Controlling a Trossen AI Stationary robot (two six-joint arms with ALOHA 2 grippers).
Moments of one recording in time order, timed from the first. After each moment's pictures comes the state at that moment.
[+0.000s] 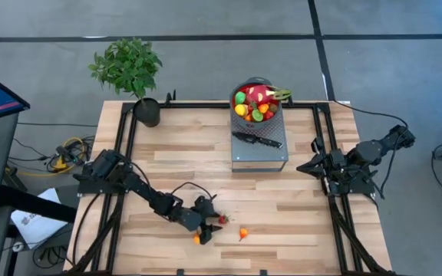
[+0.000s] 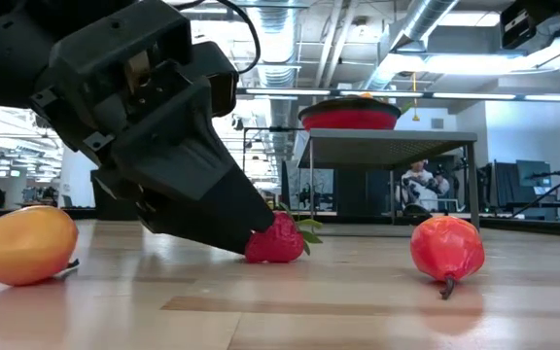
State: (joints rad) left arm -0.51 1.97 0.82 0.52 -0.36 -0.72; right arm 0.51 0.20 0.38 -0.15 0.39 0.00
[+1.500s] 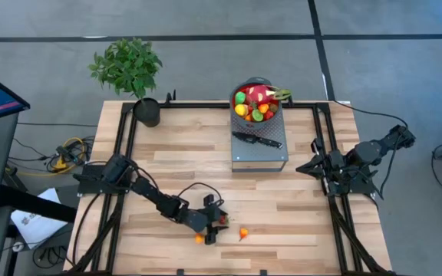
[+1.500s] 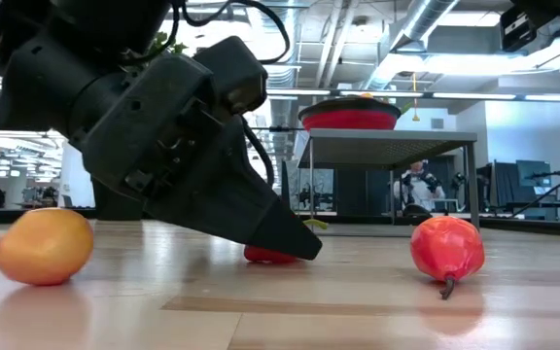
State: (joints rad) left arm -0.48 2.09 0.90 0.61 -0.40 -0.41; right arm 0.51 0.20 0.38 -0.18 0.39 0.00
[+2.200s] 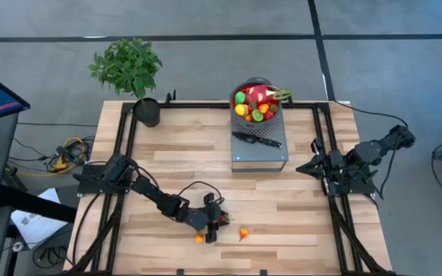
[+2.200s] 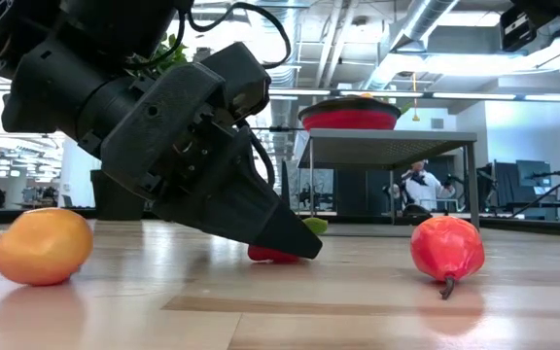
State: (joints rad) left arm -0.48 2.09 0.90 0.60 -0.40 -0.42; right arm 0.51 0.20 0.38 -0.18 0.39 0.00
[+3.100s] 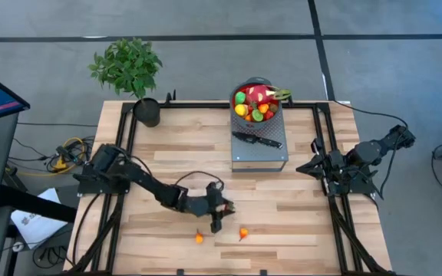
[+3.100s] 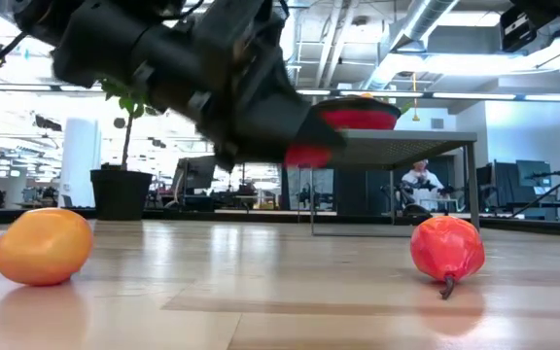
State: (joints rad) left arm -0.40 1.94 0.89 0.60 -0.41 -0.43; right arm 0.51 0.20 0.38 -0.18 0.39 0.00
